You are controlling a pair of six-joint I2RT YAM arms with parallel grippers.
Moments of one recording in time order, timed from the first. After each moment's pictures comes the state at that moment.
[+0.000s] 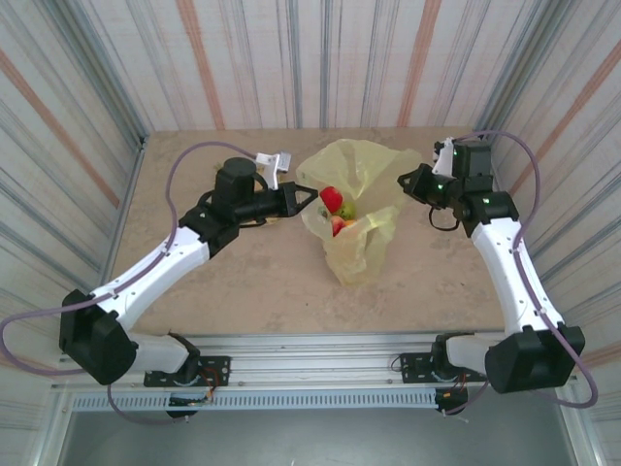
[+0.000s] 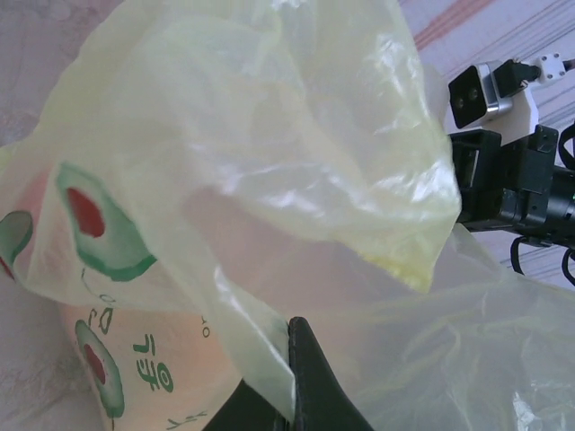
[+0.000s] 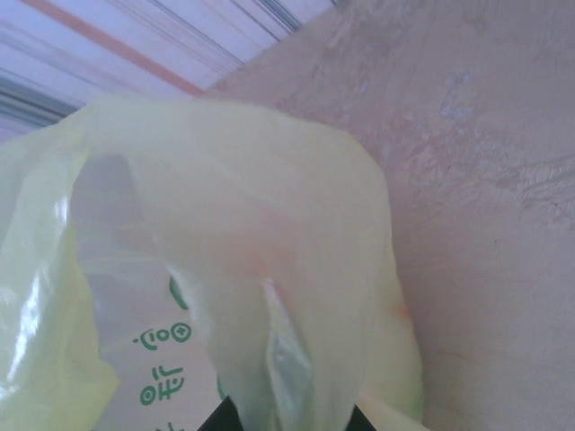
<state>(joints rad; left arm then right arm) -0.61 1.32 1.14 -0.14 0.46 -0.67 0.10 1.21 1.22 -0.62 -0.43 0.59</state>
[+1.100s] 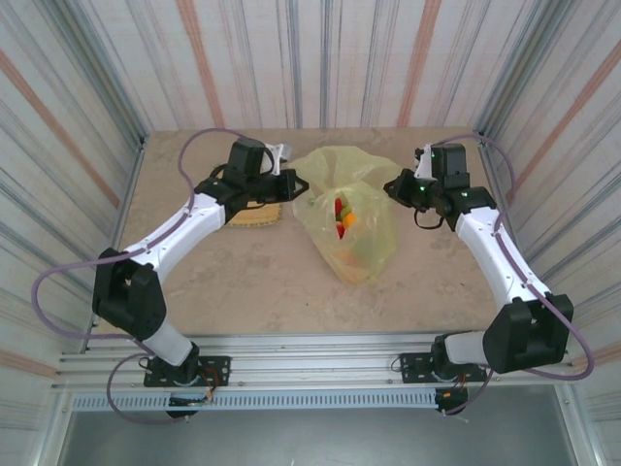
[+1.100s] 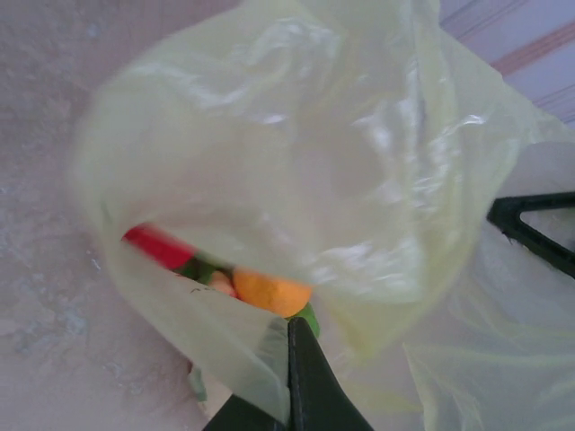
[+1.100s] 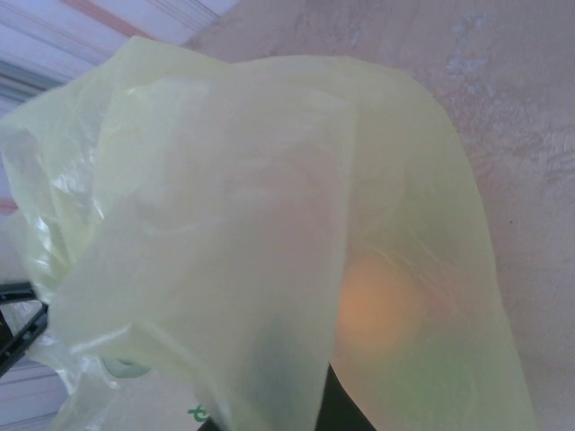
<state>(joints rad) -0.48 1.58 1.32 -0.33 0.46 -0.53 0.17 1.32 1.17 -0.55 -0.41 0.60</state>
